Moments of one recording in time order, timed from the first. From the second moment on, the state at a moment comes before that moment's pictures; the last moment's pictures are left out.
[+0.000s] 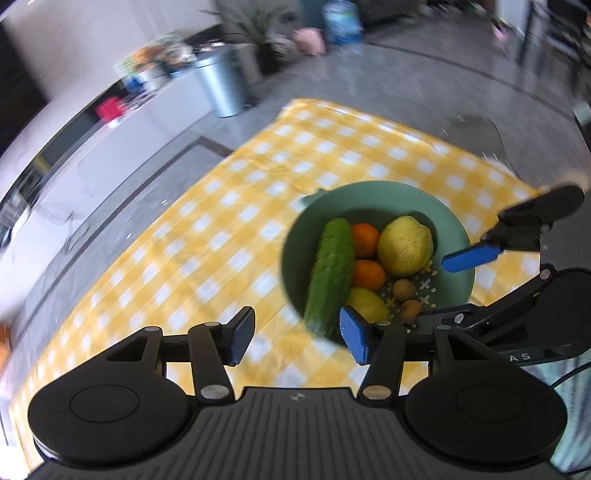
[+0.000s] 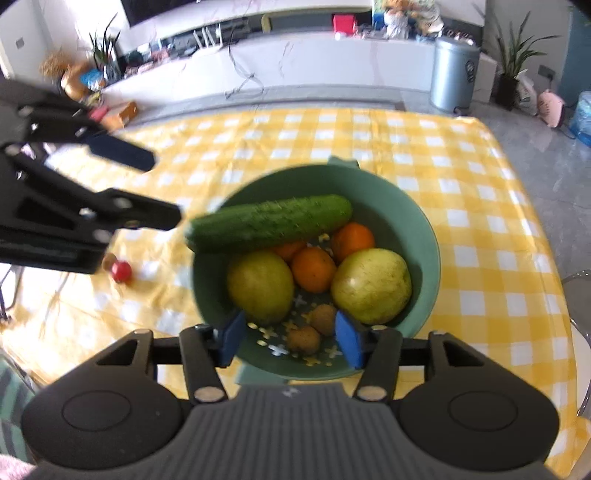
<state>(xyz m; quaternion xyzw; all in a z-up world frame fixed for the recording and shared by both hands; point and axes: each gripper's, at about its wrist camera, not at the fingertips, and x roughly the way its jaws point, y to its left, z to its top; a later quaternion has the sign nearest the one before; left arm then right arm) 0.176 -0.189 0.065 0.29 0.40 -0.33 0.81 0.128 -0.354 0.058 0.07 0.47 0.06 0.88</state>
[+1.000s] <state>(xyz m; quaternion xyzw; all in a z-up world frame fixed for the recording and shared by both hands) 0.126 0.068 0.041 0.11 0.39 -0.18 0.90 0.066 -0.184 0.050 0.09 0.34 0.10 0.93</state>
